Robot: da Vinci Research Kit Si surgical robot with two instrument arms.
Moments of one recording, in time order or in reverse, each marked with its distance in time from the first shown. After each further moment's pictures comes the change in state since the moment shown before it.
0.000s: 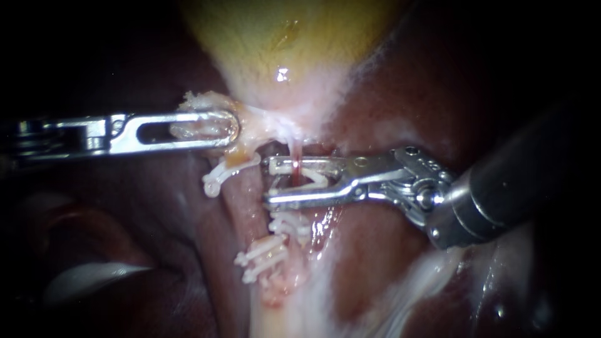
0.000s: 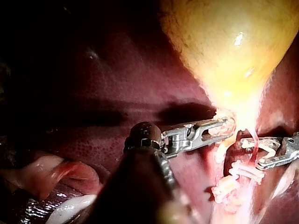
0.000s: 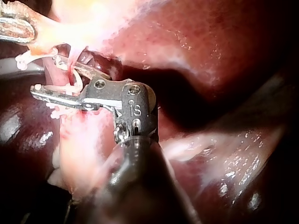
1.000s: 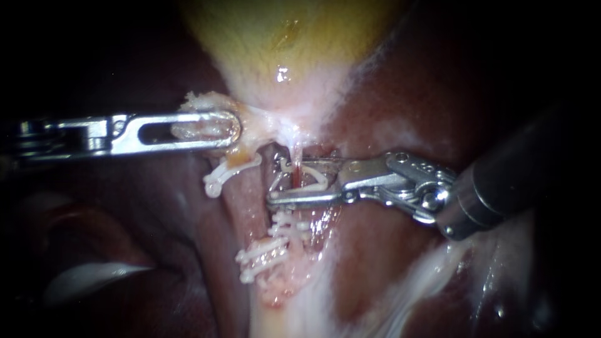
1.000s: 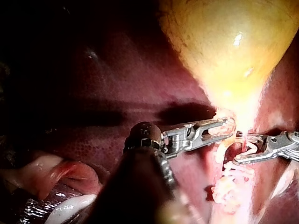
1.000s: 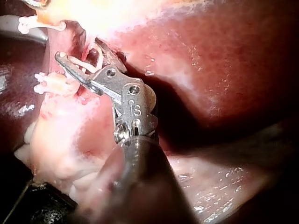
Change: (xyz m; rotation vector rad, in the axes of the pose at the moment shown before) right arm -0.003 0.003 0.000 -0.189 -0.142 -0.096; left arm 0.000 0.000 0.000 -0.001 -0.001 -0.001
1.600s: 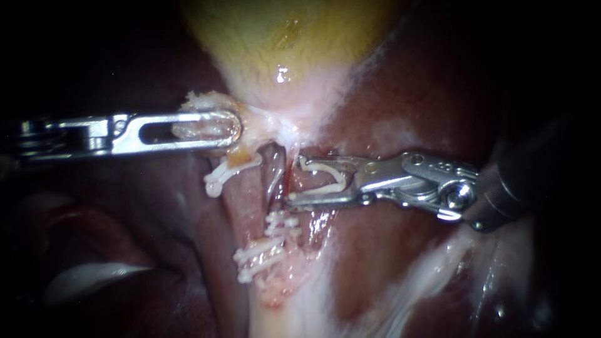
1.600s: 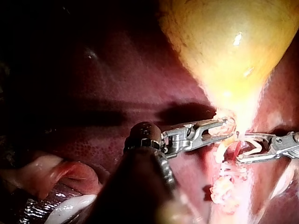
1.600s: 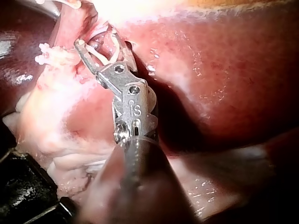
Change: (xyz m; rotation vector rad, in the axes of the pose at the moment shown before) right arm 0.000 0.000 -0.001 -0.098 -0.120 -0.111; left arm 0.000 0.000 0.000 0.000 0.000 0.000
